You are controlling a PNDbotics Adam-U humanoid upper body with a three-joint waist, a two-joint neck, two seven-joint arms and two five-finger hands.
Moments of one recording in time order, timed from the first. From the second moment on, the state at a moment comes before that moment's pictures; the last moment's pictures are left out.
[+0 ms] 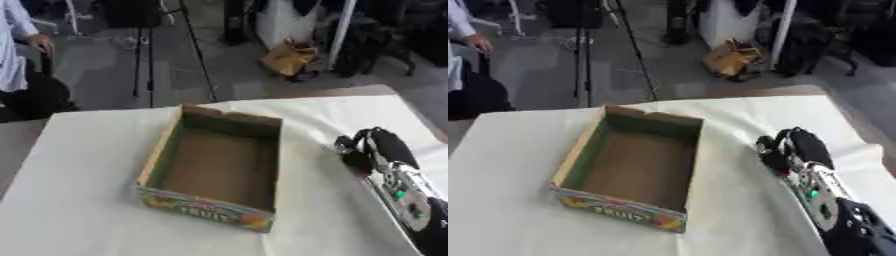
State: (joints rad) left arm -0.25 0.17 0.12 -1.99 -0.22 -0.35 0.33; right arm -0.73 -0.63 -0.13 -1.04 0.86 0.15 -0.16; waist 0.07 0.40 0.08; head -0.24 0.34
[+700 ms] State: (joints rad) left arm -0.25 0.17 0.12 -1.99 -0.22 -0.34 0.32; right arm -0.73 -0.63 -0.13 -1.10 0.83 0.18 -0.17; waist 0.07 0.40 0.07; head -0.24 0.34
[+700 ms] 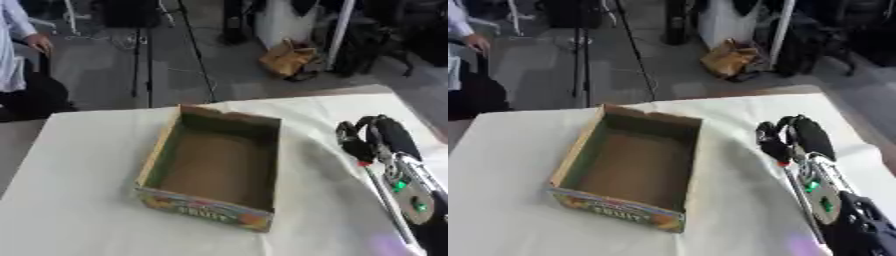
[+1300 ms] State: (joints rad) left arm -0.25 0.17 0.12 -1.99 -0.22 -0.34 0.32; right arm -0.75 -0.63 -0.13 -1.13 0.83 0.21 -0.13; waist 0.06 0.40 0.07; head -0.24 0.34
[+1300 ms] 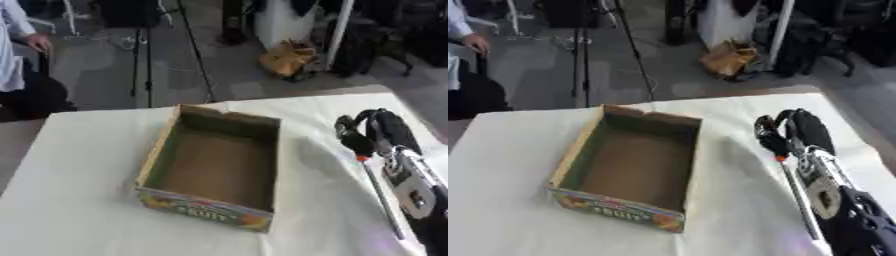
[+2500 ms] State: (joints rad) left arm -0.25 0.17 0.12 -1.99 -0.22 -0.34 0.31; right arm -0.80 -0.62 -0.11 -1.15 0.83 0.22 -0.08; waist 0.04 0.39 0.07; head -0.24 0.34
